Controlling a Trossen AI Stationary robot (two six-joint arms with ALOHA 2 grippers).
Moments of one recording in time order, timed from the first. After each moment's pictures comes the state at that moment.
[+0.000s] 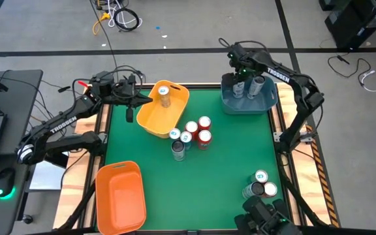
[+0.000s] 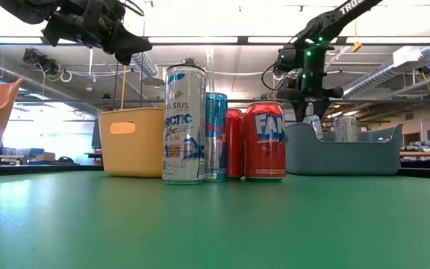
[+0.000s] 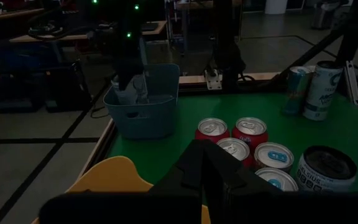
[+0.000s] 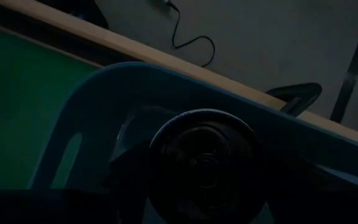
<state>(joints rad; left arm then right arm) 0.80 0.88 0.70 -0.06 0.73 0.25 -0.89 1.74 1.50 -1.02 0.18 0.30</state>
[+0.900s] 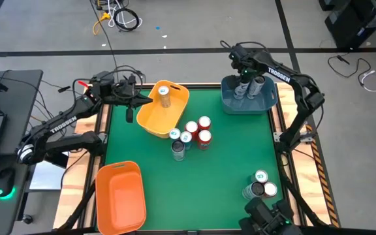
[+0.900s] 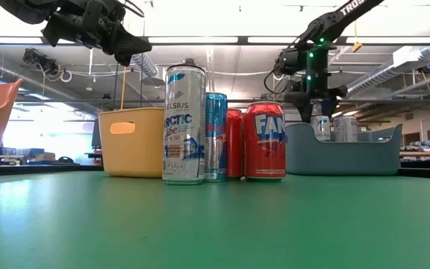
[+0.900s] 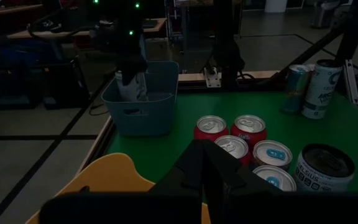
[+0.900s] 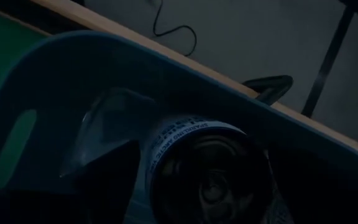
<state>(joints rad) 0.80 0.88 0.70 -0.07 0.73 0.25 -0.90 1.73 1.49 -1.07 0.24 0.21</state>
